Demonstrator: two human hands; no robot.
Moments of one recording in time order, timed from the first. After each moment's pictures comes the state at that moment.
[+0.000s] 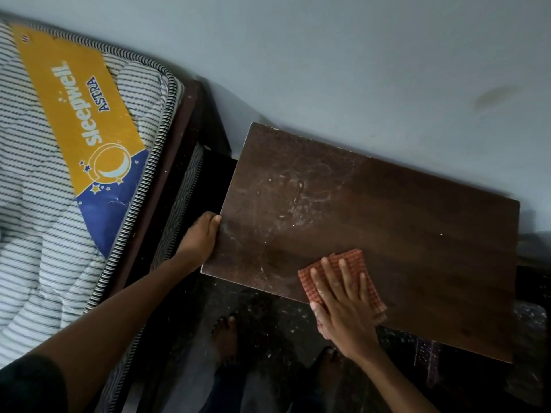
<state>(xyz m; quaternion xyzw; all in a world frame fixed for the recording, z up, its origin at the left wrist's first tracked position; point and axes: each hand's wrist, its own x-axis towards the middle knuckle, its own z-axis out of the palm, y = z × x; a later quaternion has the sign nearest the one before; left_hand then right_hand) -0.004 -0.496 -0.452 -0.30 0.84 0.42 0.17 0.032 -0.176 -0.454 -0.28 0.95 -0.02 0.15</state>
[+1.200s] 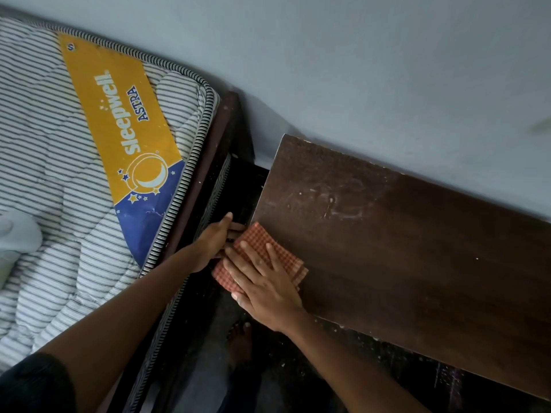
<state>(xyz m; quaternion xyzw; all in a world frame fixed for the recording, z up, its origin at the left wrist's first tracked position) -0.023 -0.533 -0.448 -0.43 0.61 0.59 0.29 0.011 -0.363 -0.452 -0.49 0.85 -0.02 0.16</state>
